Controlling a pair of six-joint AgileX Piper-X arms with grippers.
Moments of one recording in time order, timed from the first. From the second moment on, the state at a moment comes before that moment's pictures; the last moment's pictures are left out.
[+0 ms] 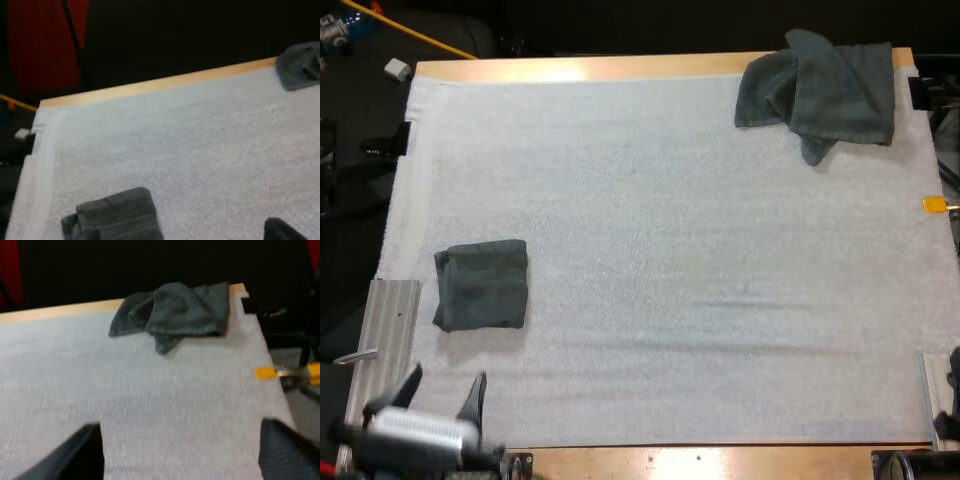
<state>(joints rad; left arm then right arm) 0.03 0.19 -1.03 1.34 0.16 -1.65 0.02 0.19 -1.00 1.31 -0.02 -1.77</state>
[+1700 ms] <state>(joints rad) 0.04 -0.01 -0.65 1.05 0.16 -1.62 0.02 -0.01 -0.65 1.09 -0.01 -1.76</state>
